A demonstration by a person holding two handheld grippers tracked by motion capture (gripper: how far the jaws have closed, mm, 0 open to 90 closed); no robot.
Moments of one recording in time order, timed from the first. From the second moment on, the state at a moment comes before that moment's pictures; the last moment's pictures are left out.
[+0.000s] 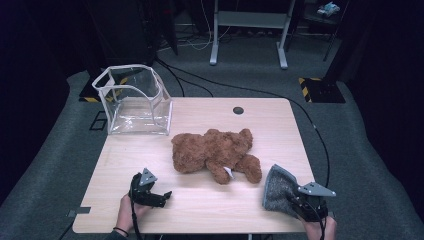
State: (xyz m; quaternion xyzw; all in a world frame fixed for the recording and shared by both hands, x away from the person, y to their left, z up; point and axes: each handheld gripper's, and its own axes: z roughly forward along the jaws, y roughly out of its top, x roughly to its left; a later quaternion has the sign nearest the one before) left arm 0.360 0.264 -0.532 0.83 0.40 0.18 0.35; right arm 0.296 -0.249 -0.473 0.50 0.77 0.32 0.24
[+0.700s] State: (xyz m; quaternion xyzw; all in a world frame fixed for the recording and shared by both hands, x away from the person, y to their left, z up) left arm 0.360 0.264 -0.531 0.83 0.40 0.18 0.35; right arm 0.352 -0.263 -0.467 0.53 0.75 0.31 0.26
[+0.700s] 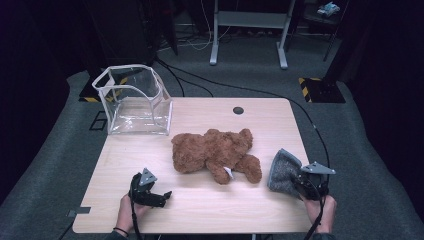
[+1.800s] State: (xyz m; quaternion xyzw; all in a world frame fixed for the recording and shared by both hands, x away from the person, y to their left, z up) left arm 0.360 0.264 -0.531 0.83 0.40 0.18 0.35; right arm 0.445 -0.247 -0.481 0.54 0.76 0.25 0.25
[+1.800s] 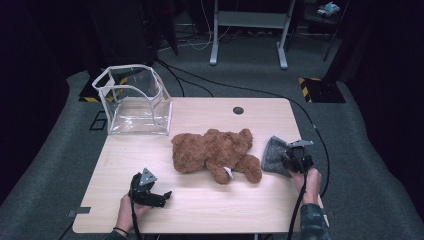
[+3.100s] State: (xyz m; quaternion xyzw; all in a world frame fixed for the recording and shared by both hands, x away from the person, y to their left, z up) left arm 0.371 0.254 -0.508 0.82 0.39 0.17 0.39; right arm 0.418 -0.205 -0.446 0.49 0.78 0.34 0.21
